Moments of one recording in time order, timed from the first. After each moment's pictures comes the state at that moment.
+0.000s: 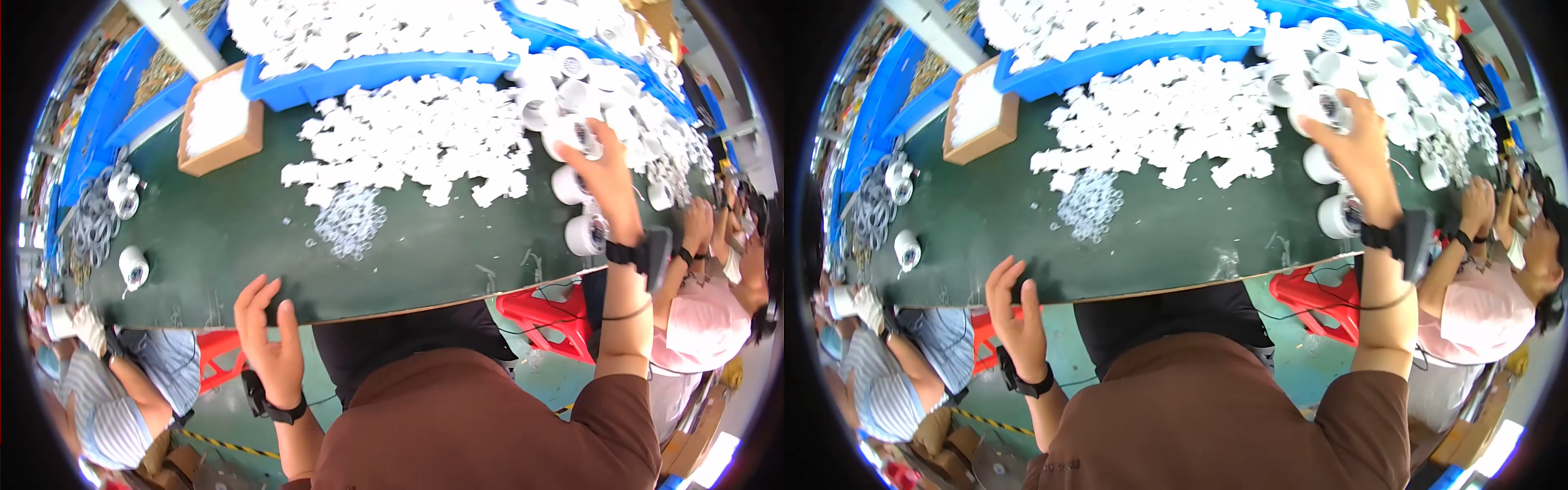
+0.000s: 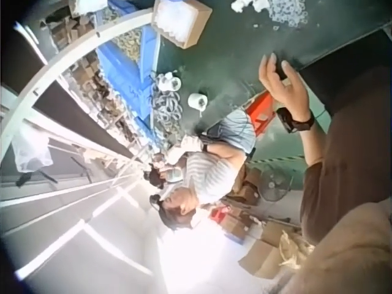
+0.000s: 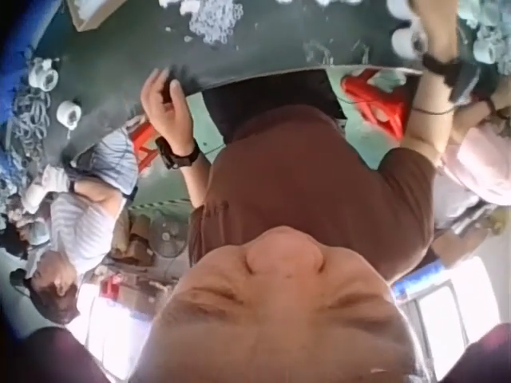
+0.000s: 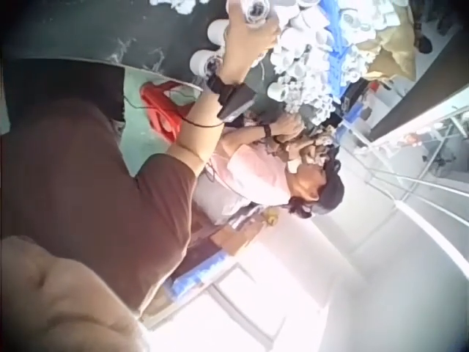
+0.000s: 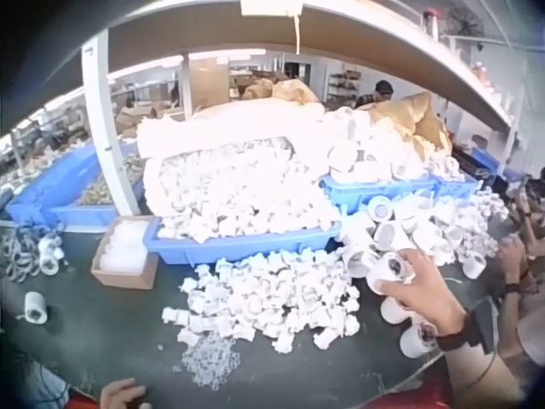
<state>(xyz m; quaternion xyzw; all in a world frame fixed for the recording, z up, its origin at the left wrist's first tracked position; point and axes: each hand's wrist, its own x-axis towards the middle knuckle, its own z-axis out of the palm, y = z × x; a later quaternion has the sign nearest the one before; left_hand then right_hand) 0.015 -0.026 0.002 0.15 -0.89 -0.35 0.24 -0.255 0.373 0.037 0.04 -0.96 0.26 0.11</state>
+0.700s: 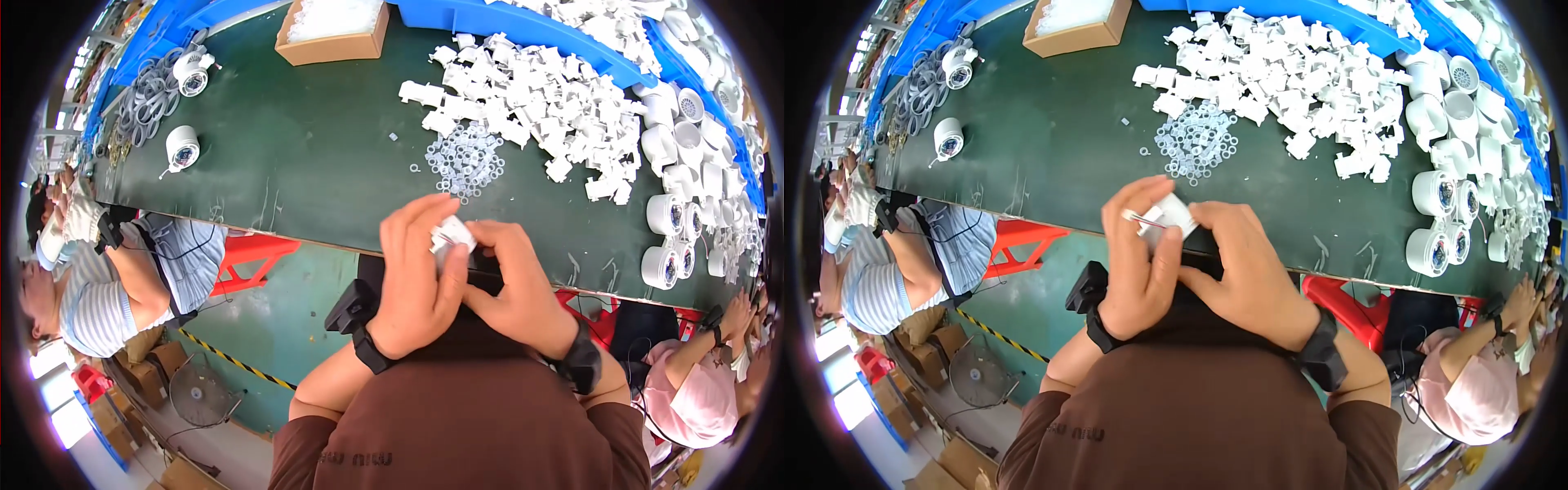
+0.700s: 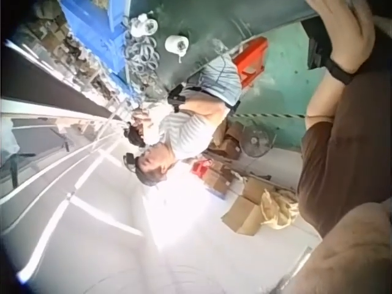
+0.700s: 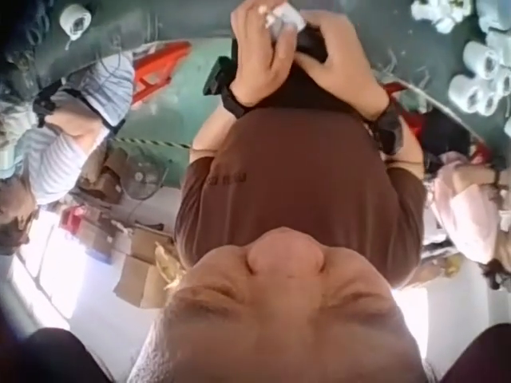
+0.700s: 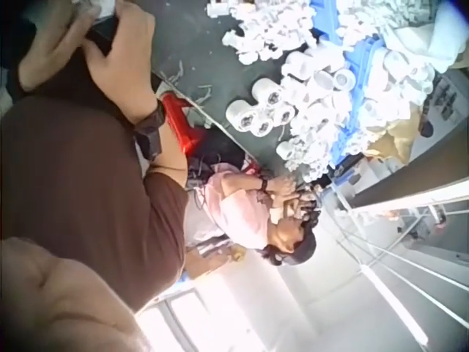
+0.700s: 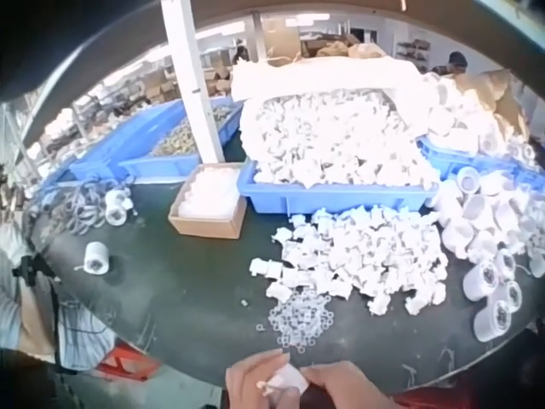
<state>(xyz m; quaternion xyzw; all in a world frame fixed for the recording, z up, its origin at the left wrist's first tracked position) -0.008 0.034 -0.007 0.05 -0.87 -0.45 0.22 -0.086 0.195 -0.003 0.39 -0.77 0.48 -0.16</state>
